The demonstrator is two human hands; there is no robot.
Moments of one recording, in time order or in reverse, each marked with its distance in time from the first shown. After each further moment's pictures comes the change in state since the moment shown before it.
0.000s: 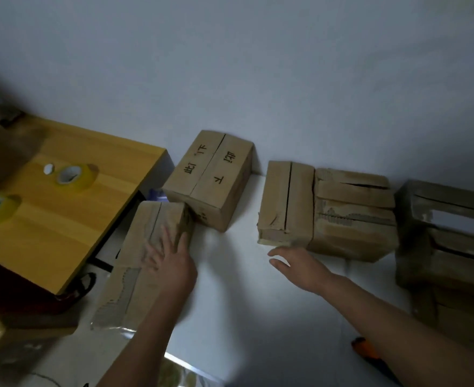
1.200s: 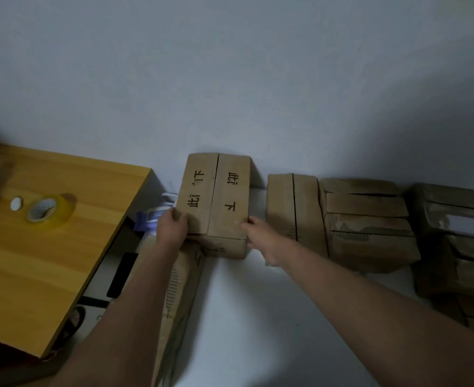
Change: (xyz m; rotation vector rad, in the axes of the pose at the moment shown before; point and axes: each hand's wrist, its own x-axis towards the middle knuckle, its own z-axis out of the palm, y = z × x) left_hand 0.169 0.036 -0.052 -0.850 -0.124 -0.090; right_hand 0.142 -0.098 -0.027 1.012 0.051 0.411
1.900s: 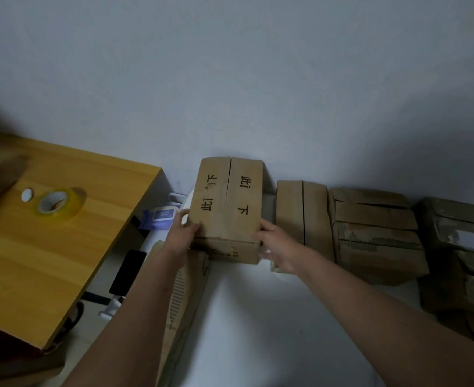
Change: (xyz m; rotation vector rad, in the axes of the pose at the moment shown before) left_hand -0.004 -0.019 -0.009 -0.353 -0.224 -0.123; right_hand -0.017 0.001 -0.009 0.054 -0.082 -0.019
